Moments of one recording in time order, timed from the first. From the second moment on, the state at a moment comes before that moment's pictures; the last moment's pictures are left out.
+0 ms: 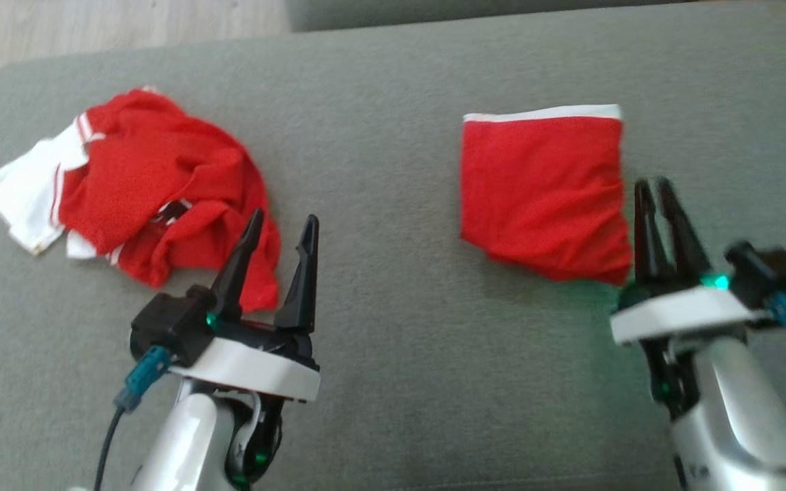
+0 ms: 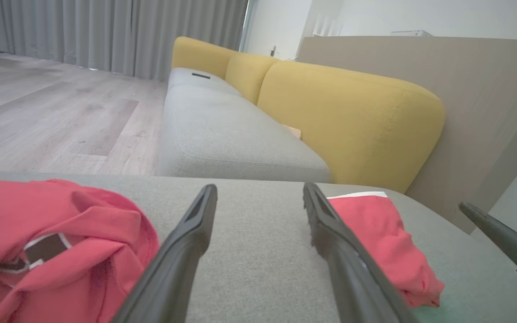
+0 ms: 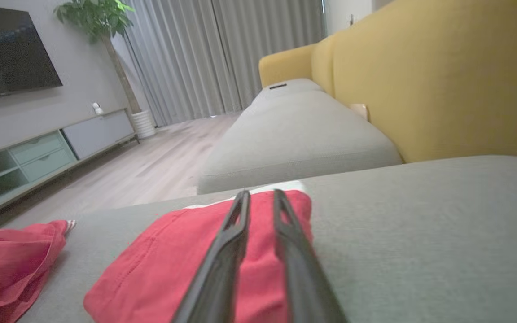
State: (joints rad) left arm -0.14 0.04 -0.32 0.08 -0.30 -0.04 -0.26; right arm -0.25 -0.07 0.05 0.35 0.25 0.13 -0.25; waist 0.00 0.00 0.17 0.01
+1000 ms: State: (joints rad) left arm -0.19 0.04 -0.38 0.08 -0.32 -0.02 -0.26; right arm -0.65 -0.08 0.21 0.92 0.16 0.13 -0.23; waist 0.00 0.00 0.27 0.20
